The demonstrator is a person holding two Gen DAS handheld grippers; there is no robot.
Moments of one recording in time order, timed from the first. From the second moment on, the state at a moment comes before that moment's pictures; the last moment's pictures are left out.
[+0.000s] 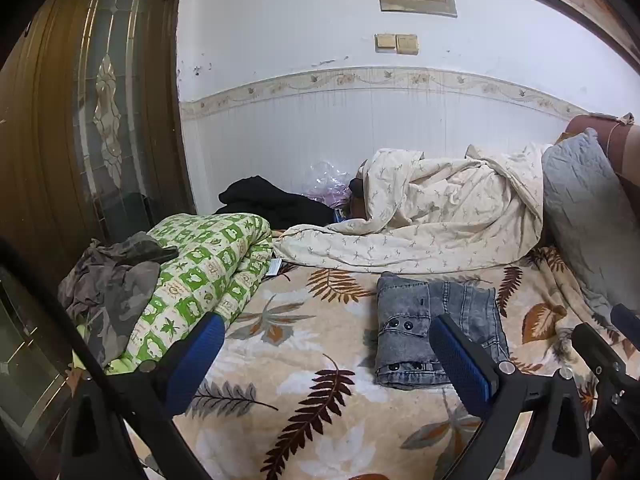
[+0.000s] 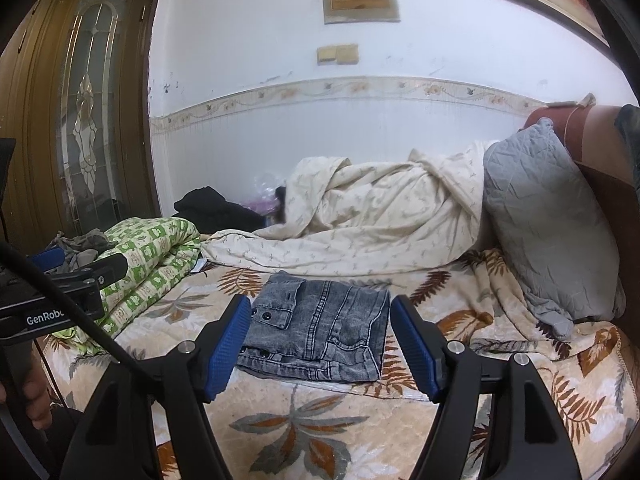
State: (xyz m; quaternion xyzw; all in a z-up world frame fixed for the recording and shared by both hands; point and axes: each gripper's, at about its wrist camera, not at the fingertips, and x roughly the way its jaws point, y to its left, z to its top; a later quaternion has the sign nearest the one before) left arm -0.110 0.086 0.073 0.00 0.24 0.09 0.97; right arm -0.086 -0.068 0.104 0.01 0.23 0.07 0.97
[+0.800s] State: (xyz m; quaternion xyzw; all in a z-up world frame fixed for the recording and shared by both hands) left arm -0.111 0.087 0.064 0.00 0.24 0.09 0.97; right arm -0.076 -0.062 0.088 0.00 0.25 0.07 0.96
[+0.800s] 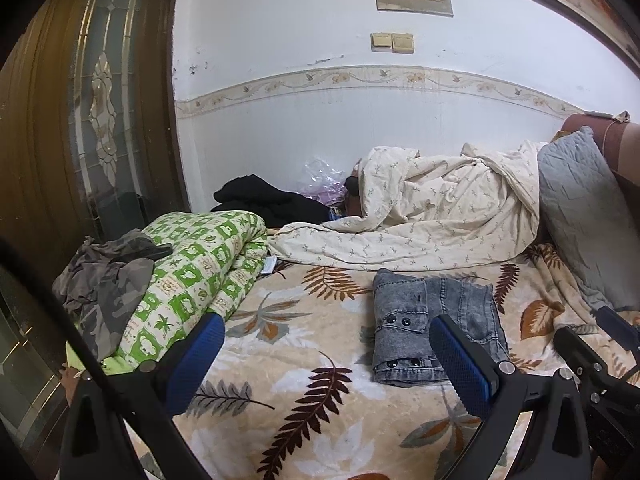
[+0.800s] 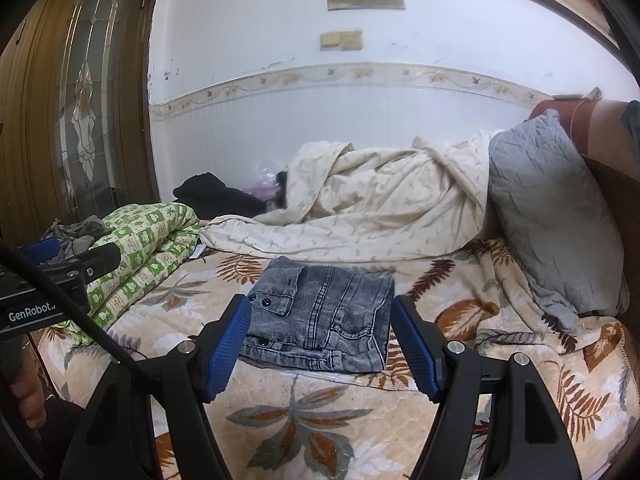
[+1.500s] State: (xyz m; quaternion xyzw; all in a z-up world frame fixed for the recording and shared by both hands) left arm -0.105 0.099 0.063 -0.02 0.23 0.06 0.97; right arm -0.060 -0.050 0.084 -0.02 0.25 0.07 0.96
